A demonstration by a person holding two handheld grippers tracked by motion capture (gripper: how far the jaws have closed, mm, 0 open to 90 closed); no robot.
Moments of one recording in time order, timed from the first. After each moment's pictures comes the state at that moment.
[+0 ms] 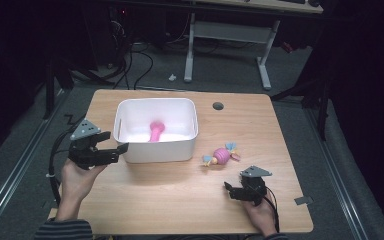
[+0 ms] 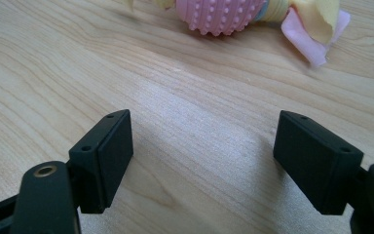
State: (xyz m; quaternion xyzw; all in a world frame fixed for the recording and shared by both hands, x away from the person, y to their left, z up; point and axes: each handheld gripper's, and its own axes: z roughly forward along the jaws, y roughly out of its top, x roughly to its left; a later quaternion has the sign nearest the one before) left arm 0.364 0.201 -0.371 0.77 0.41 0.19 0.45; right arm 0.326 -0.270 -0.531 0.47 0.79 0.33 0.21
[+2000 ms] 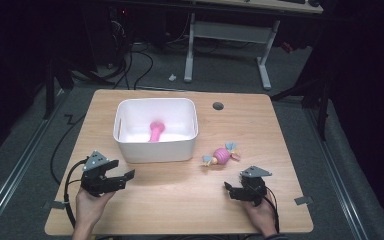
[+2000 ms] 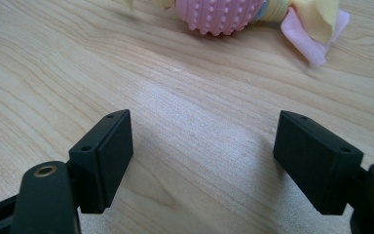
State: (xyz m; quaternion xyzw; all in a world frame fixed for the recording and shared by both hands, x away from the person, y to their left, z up) left arm 0.338 0.194 -0.462 0.77 0.43 0.14 0.45; right arm 0.326 -0.270 -0.531 0.47 0.79 0.33 0.21
